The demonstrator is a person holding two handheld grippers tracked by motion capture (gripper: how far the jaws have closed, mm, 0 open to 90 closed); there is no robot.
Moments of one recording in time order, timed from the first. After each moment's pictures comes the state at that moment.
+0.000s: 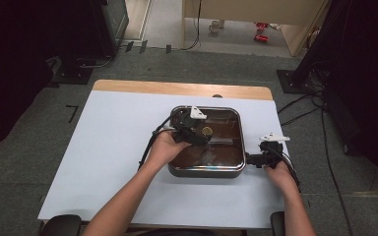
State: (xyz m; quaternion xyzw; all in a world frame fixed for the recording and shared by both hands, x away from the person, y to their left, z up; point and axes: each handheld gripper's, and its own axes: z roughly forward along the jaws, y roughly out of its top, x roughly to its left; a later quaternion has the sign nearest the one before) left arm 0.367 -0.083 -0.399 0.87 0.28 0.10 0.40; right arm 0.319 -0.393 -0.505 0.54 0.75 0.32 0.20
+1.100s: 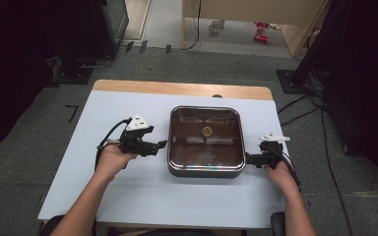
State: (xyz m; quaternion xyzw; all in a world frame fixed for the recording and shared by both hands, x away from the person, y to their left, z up) left arm 0.340 0.061 -0.419 0.83 0.32 0.12 0.44; right arm 0.319 -0.393 -0.505 0.54 0.75 0.32 0.21
